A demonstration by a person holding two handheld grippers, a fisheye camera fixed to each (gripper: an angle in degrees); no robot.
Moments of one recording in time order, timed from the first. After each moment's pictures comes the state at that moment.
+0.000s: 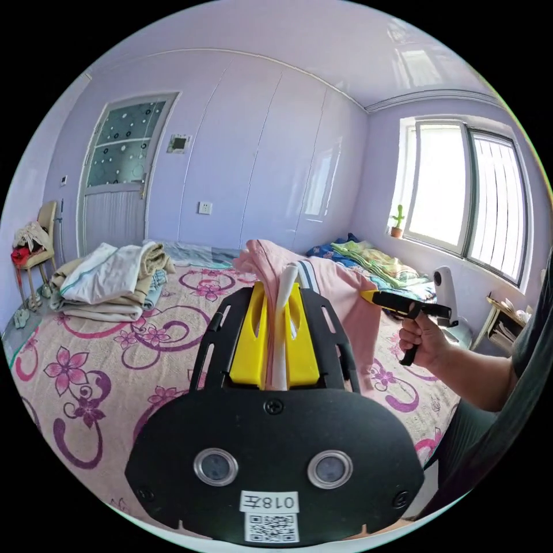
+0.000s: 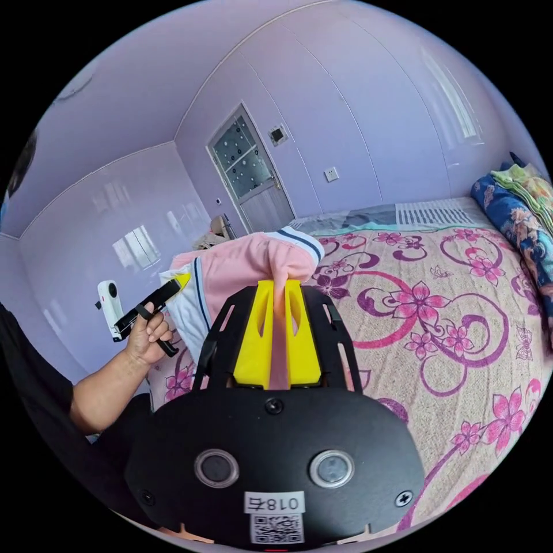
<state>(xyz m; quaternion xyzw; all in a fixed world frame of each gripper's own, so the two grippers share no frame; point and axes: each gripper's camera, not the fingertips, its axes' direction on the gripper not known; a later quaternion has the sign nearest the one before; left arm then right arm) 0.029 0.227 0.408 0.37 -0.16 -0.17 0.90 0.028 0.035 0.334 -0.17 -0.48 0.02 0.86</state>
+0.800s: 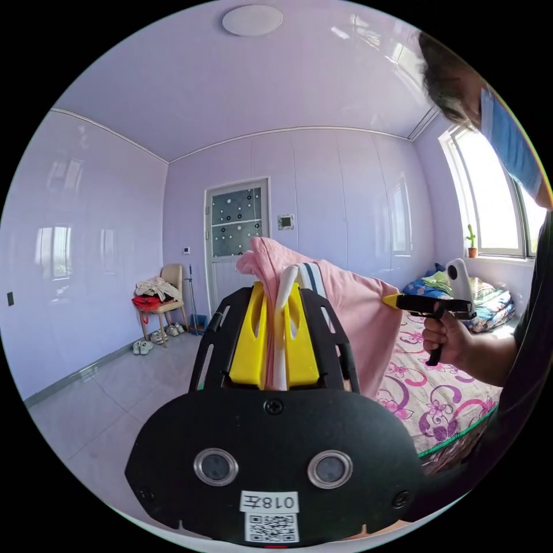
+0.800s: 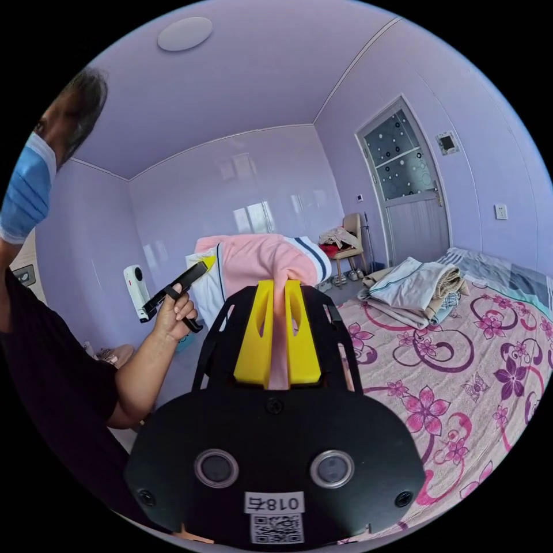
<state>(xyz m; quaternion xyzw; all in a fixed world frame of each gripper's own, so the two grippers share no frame) 0.172 0.573 0.027 0.39 -0.42 -0.20 0.79 -0.140 -0.032 0.083 -0.10 -0.72 -0.09 0.68</state>
